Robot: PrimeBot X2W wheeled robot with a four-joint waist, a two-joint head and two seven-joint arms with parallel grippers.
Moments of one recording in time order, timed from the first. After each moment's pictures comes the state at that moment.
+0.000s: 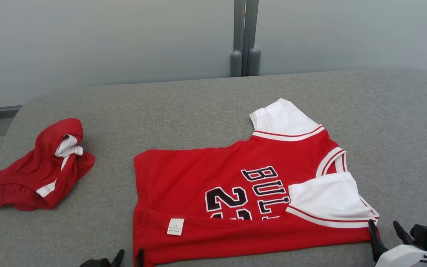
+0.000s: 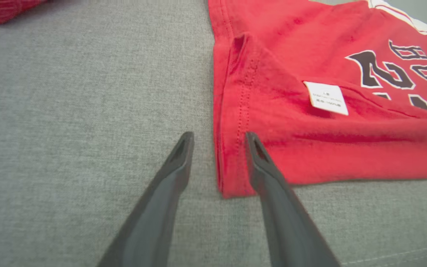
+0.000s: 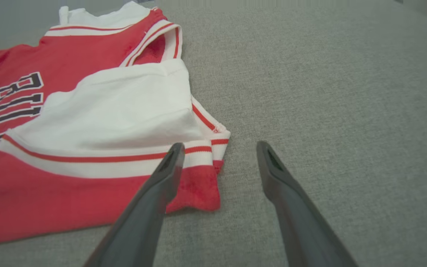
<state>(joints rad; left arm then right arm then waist) -0.01 0.08 -0.21 0.69 -0.36 -0.13 -0.26 -0.07 -0.21 0.01 0.71 0.33 0.13 -0.26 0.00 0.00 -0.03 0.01</state>
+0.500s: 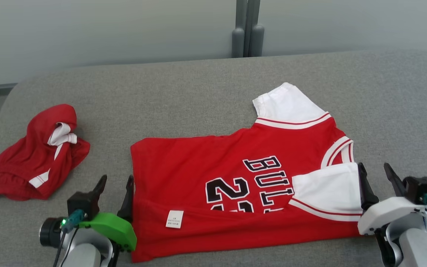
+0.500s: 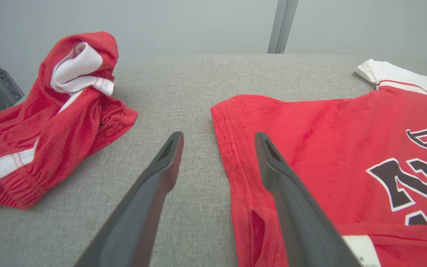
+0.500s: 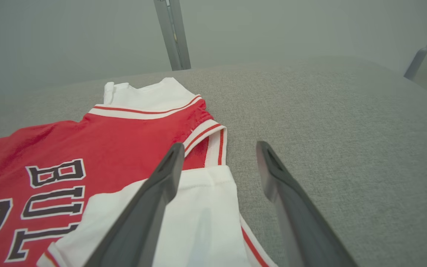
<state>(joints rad) -0.23 0.10 -0.13 0.62 -0.21 -0.12 -0.26 -0.20 -0.17 -0.06 0.55 0.23 0.13 -0.26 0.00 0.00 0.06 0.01</state>
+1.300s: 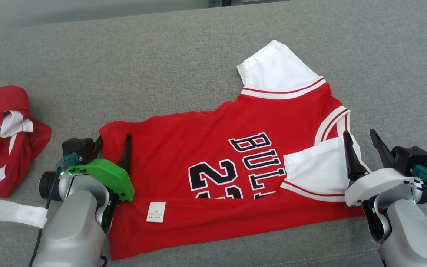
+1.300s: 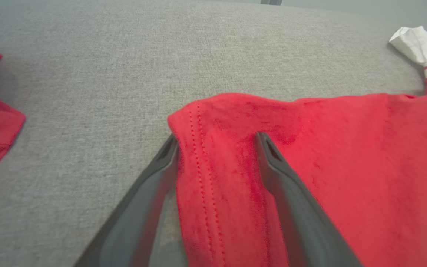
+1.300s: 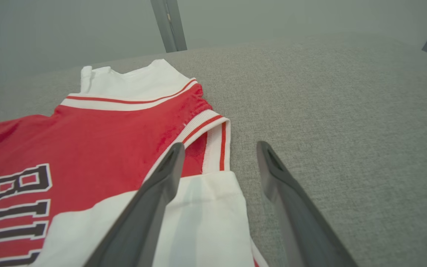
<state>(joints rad) -0.62 0.14 -0.33 1.00 -0.44 -0.13 -0.26 -0.33 -0.15 0.01 0.53 0.25 0.13 -0.26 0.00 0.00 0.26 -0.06</state>
